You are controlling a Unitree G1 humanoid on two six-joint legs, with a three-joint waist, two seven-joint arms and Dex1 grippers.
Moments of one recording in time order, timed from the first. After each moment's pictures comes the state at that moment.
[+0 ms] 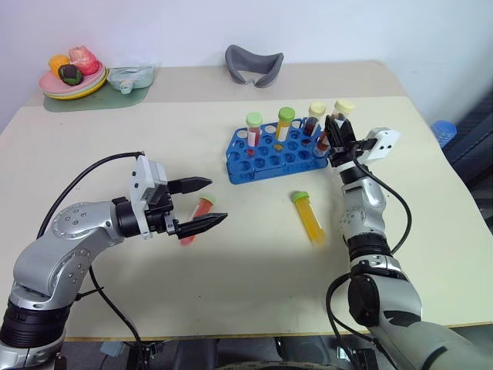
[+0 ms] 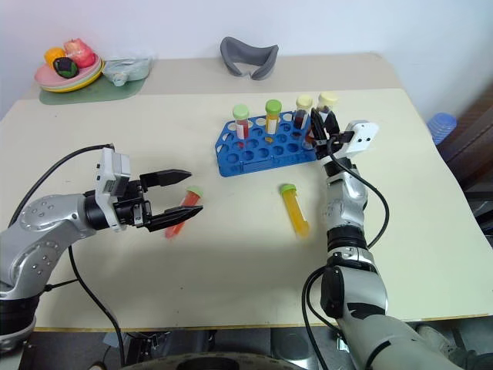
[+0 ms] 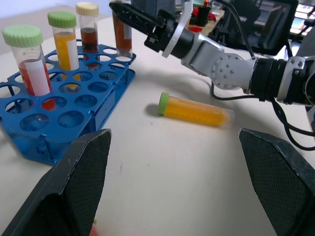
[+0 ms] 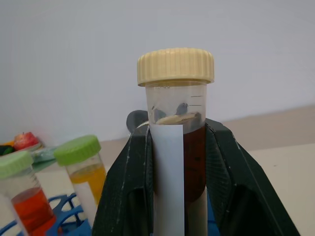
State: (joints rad) left arm -0.19 0.74 0.13 -0.49 -0.74 0.60 -0.90; right arm -0.71 -0.16 -0.33 0.75 0.41 -0.41 0.61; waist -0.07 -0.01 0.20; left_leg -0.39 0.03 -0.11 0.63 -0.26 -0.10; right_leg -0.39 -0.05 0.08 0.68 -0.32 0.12
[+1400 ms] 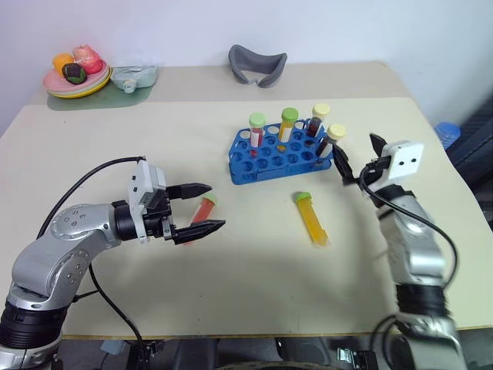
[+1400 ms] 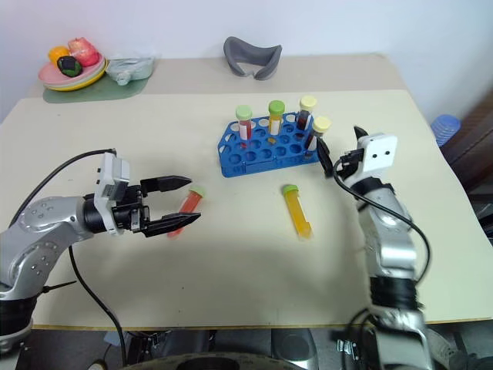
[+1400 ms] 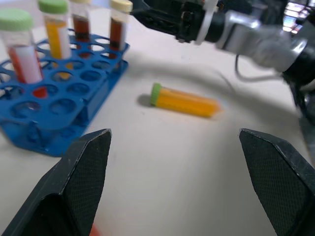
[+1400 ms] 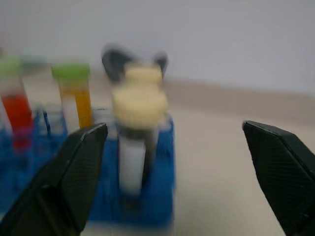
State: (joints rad) left arm -0.18 0.76 0.13 -0.45 -0.74 0.59 -0.99; right arm -0.20 -0.46 -0.20 -0.24 0.29 0.33 0.32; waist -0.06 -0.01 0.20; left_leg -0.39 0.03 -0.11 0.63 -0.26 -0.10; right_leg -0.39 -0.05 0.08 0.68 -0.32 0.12
